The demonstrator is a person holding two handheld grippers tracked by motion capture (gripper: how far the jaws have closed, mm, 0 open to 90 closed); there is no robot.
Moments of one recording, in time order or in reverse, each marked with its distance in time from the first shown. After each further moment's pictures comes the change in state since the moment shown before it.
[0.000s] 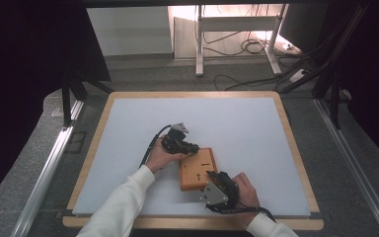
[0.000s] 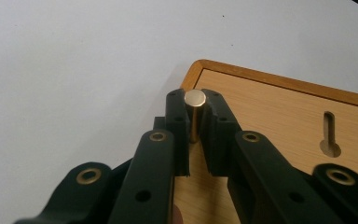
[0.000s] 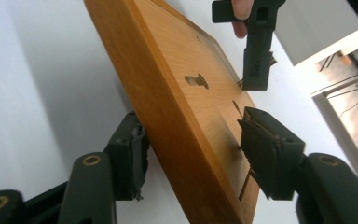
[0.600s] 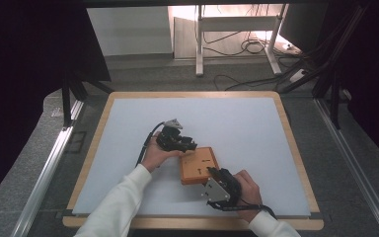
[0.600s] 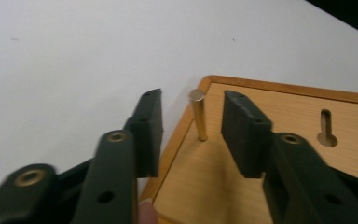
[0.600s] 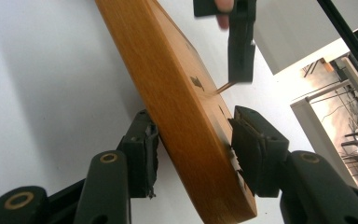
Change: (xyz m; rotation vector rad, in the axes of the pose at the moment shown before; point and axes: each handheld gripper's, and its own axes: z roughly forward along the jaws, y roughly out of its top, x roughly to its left) left arm 0.006 -0.002 -0.027 -0.093 0.061 -0.029; right arm -0.013 0.006 -0.007 -0.016 -0.041 -0.023
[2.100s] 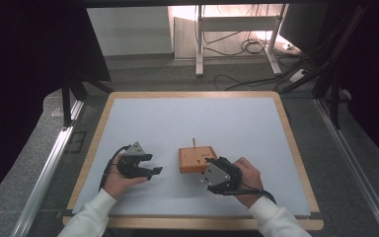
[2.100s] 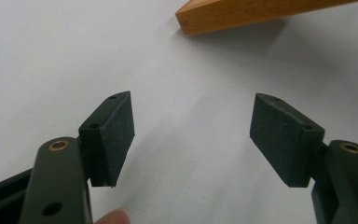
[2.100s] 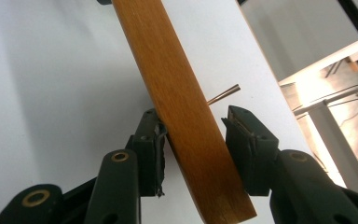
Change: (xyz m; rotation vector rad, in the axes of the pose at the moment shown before) left arm -0.019 -0.094 -0.086 0.062 0.176 0.037; right arm -0.040 0.020 0.003 0.014 0.092 0.008
